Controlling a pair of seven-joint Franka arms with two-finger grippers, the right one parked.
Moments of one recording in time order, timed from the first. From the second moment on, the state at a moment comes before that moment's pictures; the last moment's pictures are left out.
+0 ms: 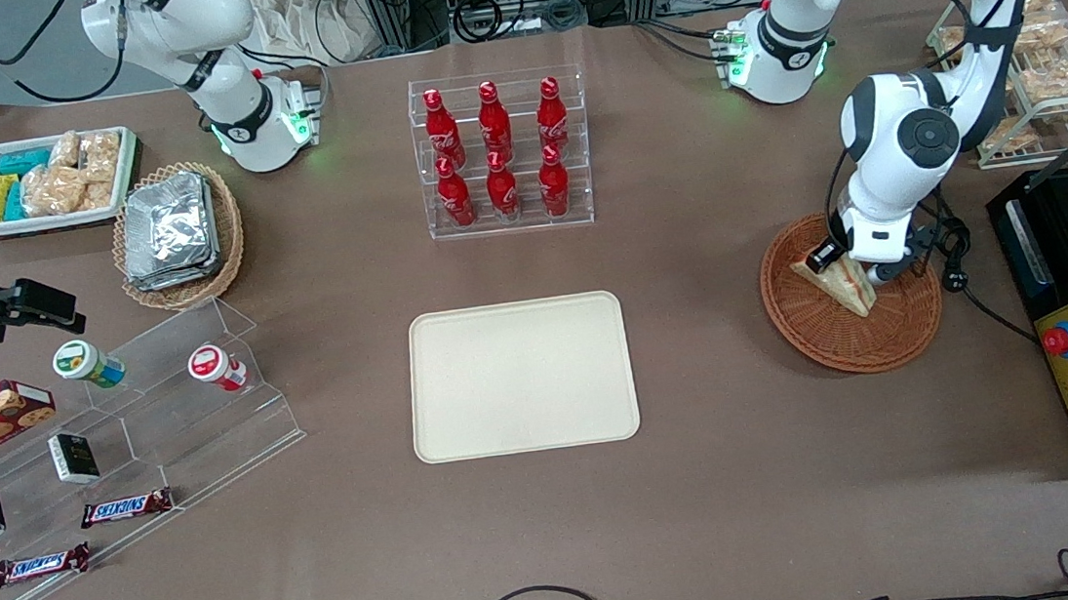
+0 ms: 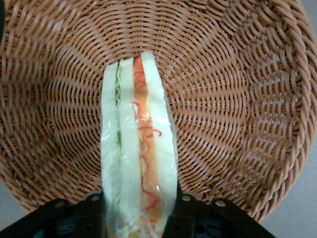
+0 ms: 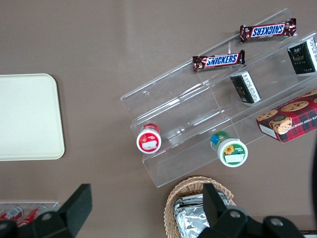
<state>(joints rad) 0.06 0.07 -0.15 -2.57 0.06 2.61 -0.70</state>
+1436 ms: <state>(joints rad) 0.03 -0.13 -0.22 -2.26 0.07 2.18 -0.44</state>
